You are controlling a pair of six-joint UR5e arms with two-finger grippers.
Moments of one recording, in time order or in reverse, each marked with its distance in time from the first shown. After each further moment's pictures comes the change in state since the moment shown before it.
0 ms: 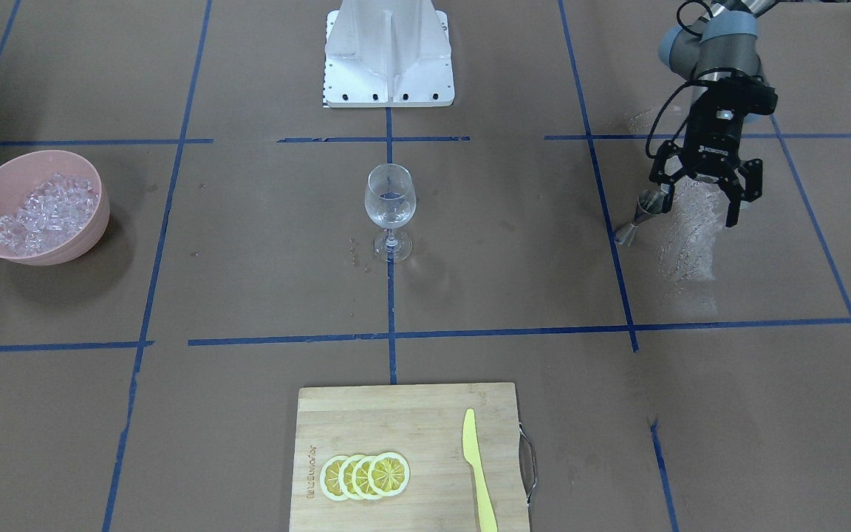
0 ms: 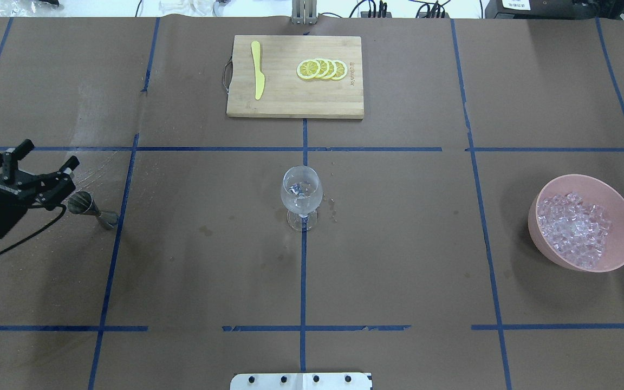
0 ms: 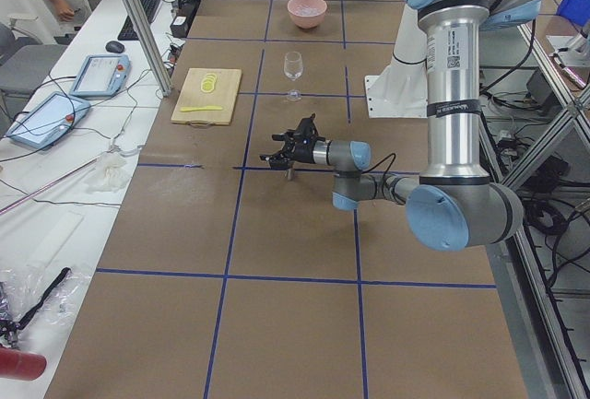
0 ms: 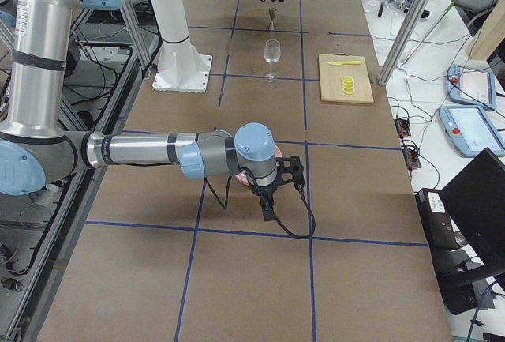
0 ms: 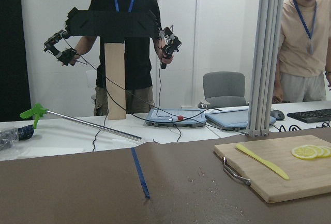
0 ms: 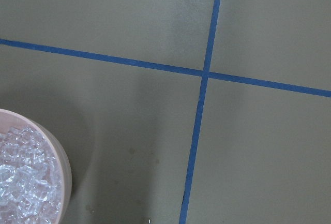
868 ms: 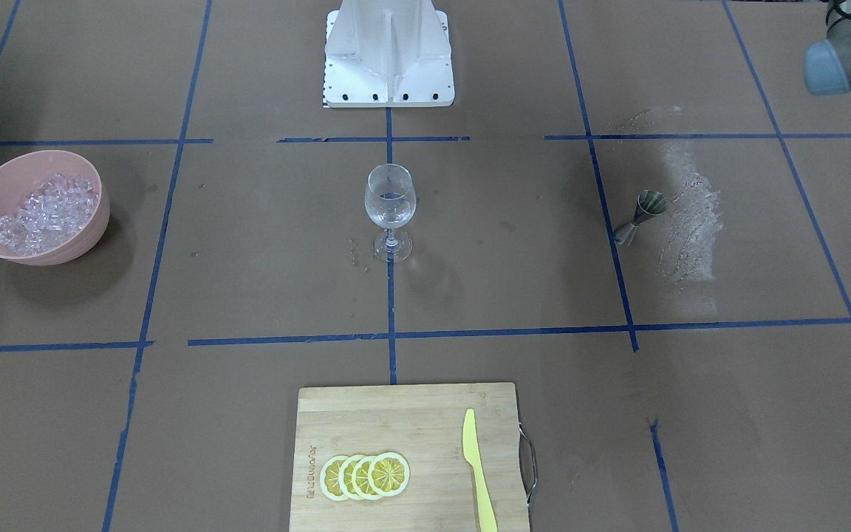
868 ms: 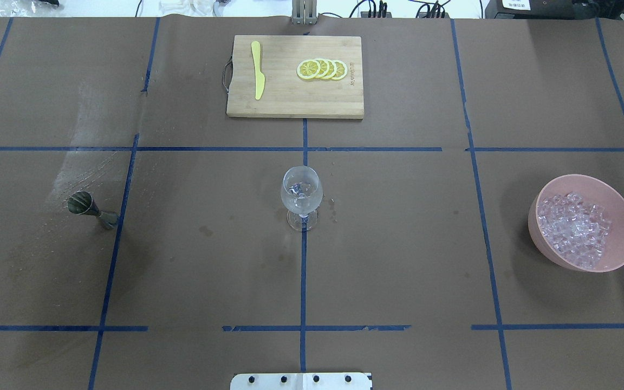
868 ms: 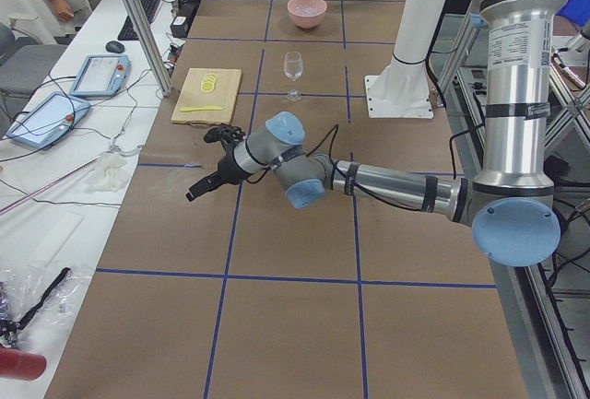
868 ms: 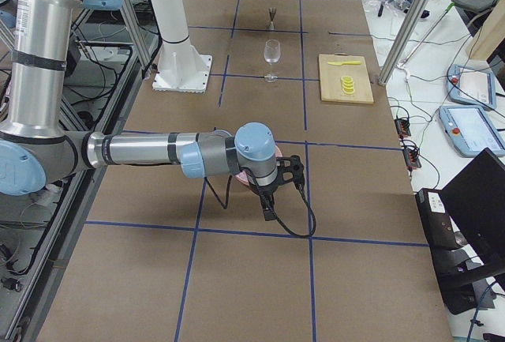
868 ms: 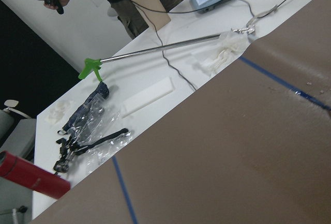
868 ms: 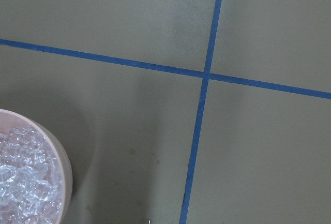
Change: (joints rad) left arm -0.792 -0.096 -0.122 0.899 -0.801 0.613; right arm 0.000 0.001 0.000 0.001 0.001 -0.003
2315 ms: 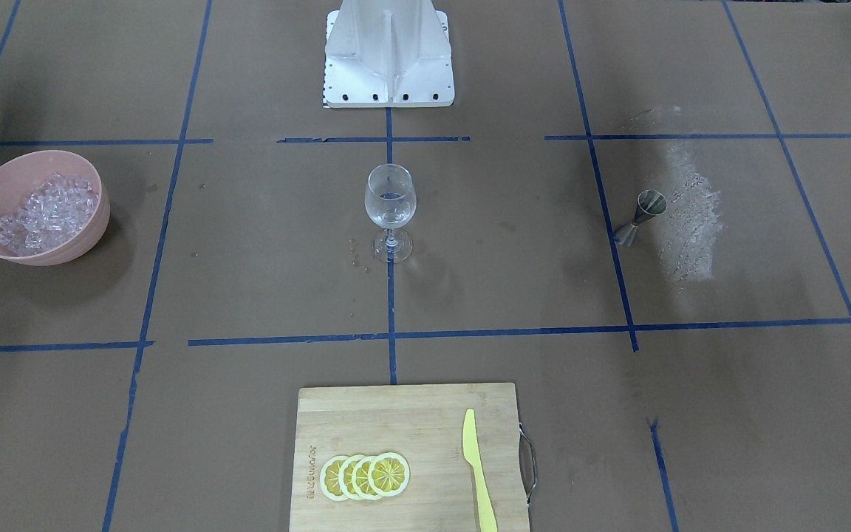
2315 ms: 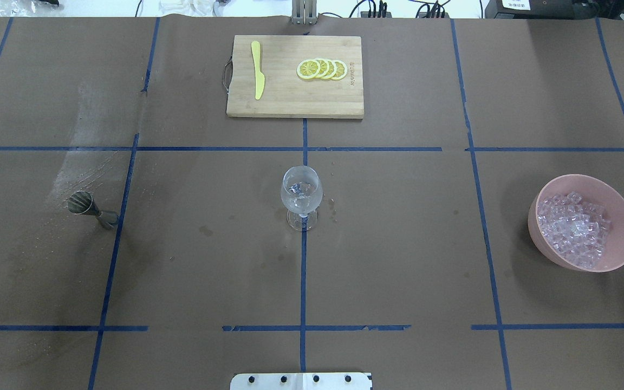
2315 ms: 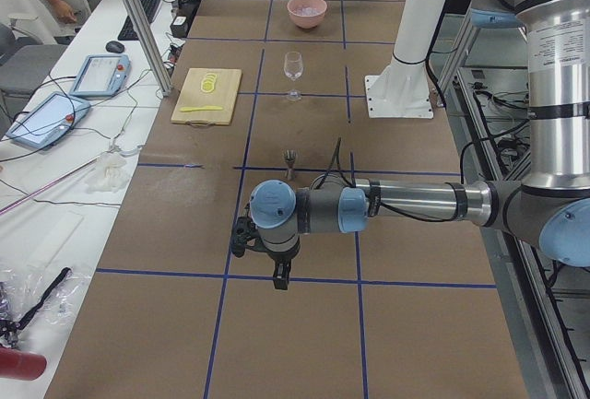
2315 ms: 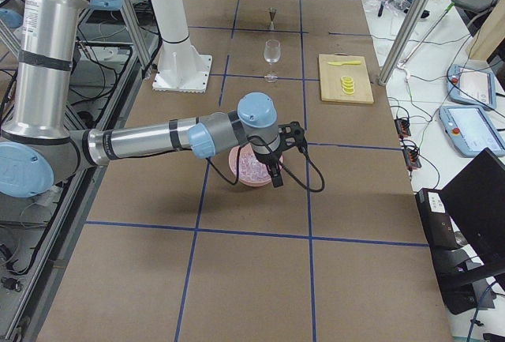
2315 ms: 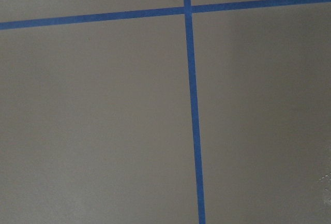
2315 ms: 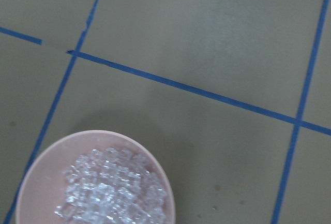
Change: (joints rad) left arm -0.264 0.121 -0.005 0.843 -0.639 0.129; right arm -0.183 0.014 0.161 0.094 0.010 0.171
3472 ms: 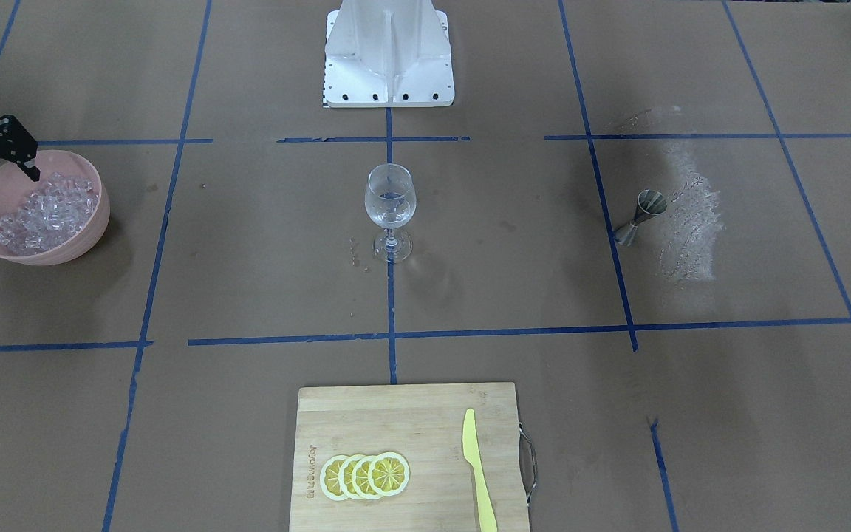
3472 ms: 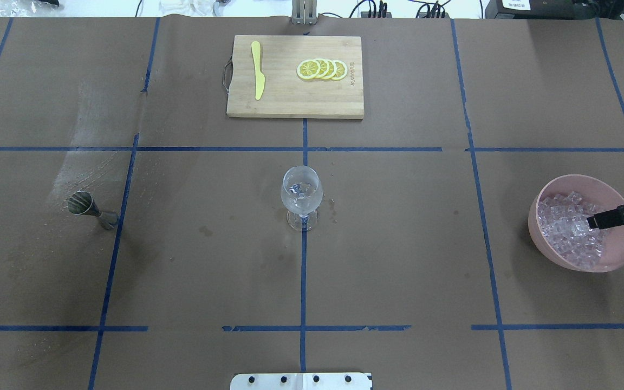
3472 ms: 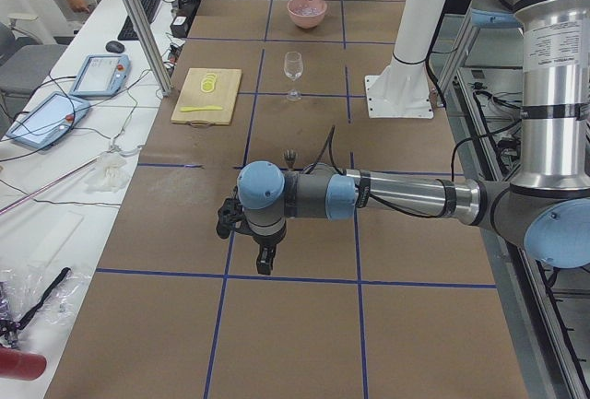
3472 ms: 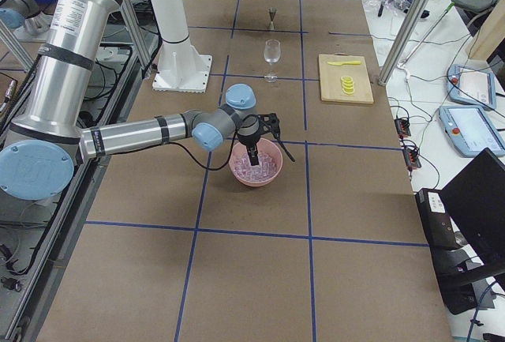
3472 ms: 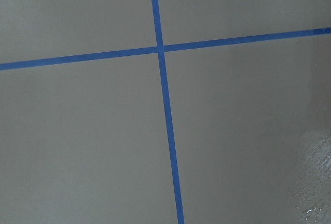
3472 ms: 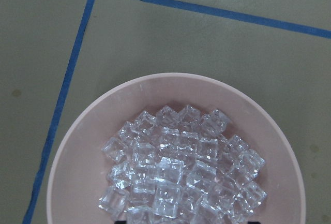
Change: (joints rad) left arm -0.003 -0.058 -0.012 -0.003 -0.005 -0.002; right arm -0.432 -0.116 0.005 0.291 -0.248 0.483
